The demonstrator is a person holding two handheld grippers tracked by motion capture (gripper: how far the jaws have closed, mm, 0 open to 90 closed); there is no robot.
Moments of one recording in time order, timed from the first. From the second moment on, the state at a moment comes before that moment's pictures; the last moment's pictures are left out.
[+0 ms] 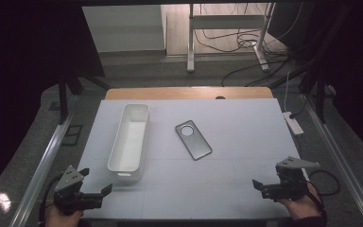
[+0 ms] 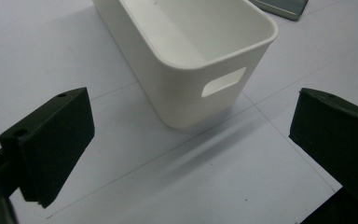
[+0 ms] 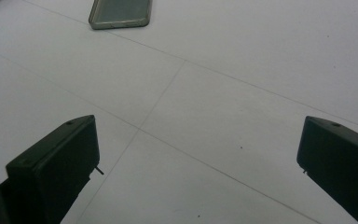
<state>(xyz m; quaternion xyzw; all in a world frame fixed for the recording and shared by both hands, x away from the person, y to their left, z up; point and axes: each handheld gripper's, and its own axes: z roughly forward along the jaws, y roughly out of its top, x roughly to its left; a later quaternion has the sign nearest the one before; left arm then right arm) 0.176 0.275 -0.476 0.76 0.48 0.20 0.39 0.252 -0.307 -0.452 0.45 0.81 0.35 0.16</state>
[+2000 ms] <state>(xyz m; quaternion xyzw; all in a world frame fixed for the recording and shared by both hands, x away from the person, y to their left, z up) 0.176 0.273 -0.476 0.76 0.47 0.20 0.39 0.328 -0.234 -0.451 0.38 0.85 0.34 0.11</state>
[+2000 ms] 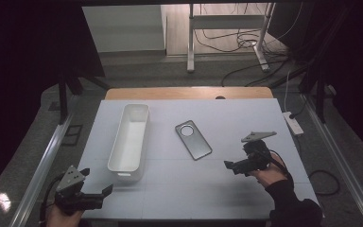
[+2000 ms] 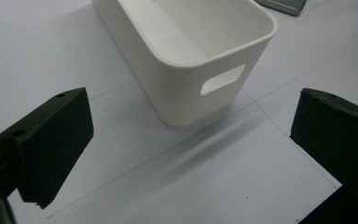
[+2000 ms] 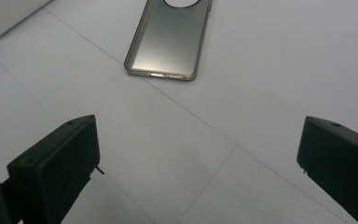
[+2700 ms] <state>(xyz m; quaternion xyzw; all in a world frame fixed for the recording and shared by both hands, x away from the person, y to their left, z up) 0.177 0.273 -0.476 0.76 0.47 0.20 0.39 0.349 -0.212 -0.453 0.38 0.86 0.34 0.10</state>
